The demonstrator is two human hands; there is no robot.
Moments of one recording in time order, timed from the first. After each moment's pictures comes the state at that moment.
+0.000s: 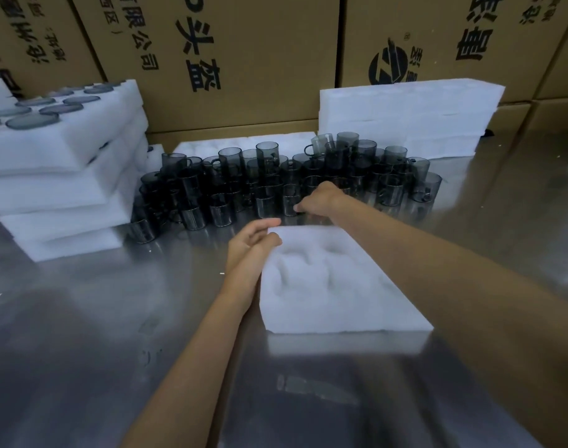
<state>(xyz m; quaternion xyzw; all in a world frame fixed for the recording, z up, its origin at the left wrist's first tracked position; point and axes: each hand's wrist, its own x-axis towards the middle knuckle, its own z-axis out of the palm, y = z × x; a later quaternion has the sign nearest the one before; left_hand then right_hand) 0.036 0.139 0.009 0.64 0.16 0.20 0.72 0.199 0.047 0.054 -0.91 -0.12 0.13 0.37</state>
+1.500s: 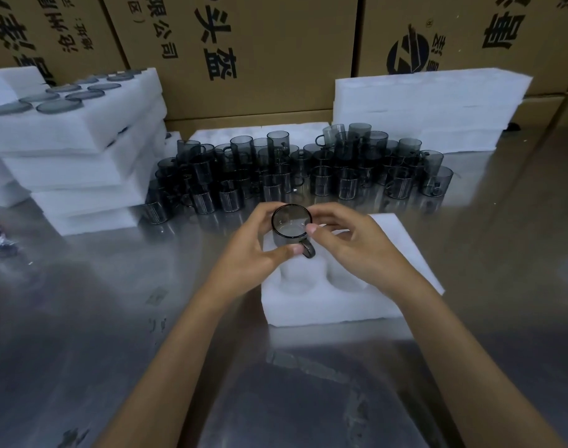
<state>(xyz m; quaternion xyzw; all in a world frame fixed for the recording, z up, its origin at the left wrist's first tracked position) -0.001 0.131 0.033 0.84 0.00 0.19 0.52 0.078 -0.045 0.042 -0.76 -0.32 0.07 0.56</state>
